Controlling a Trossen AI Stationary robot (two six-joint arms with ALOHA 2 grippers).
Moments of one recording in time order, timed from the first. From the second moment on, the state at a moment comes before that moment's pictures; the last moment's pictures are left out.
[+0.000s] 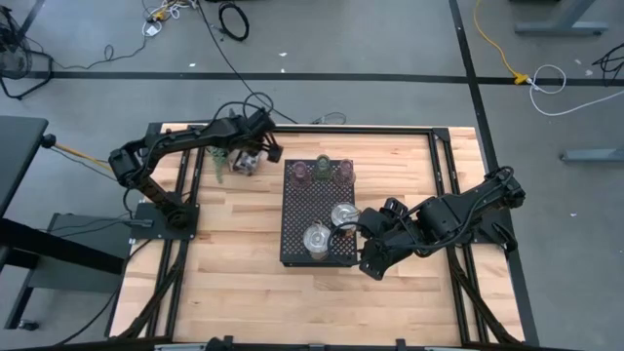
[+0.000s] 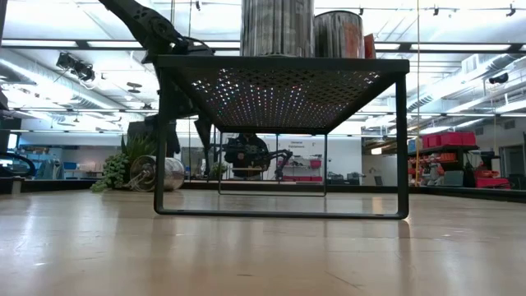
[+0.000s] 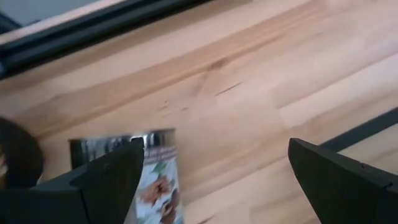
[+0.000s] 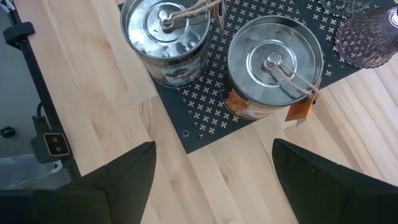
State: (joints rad) left arm 0.62 1.57 1.07 -0.61 -0.17 -0.51; right arm 0.49 1.70 1.94 -1.46 0.33 0.88
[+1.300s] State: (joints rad) left arm 0.66 1.57 0.96 -0.78 -0.19 -0.43; right arm 0.49 1.70 1.94 -1.48 0.34 0.88
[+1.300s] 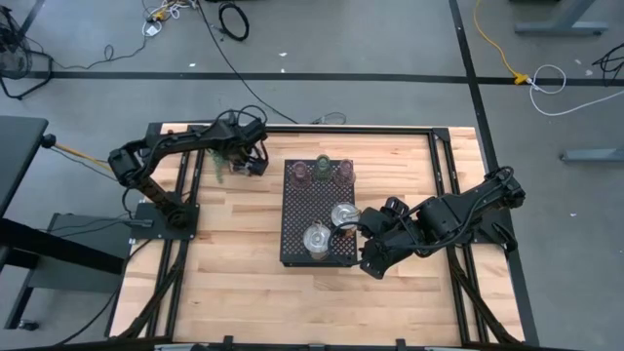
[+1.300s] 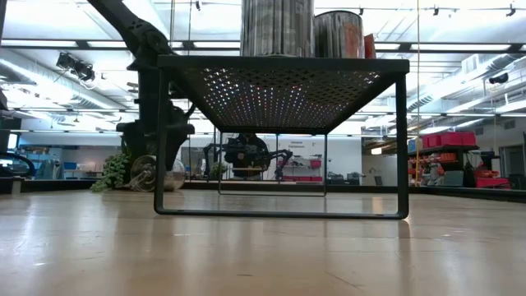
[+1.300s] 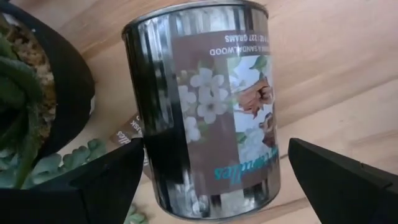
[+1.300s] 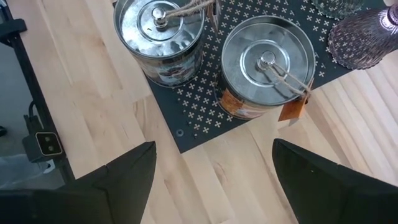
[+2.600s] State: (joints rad) left arm 0.66 1.74 0.95 -0.67 -0.12 -0.41; right arm 0.49 1.70 1.94 -1.48 0.35 0.90
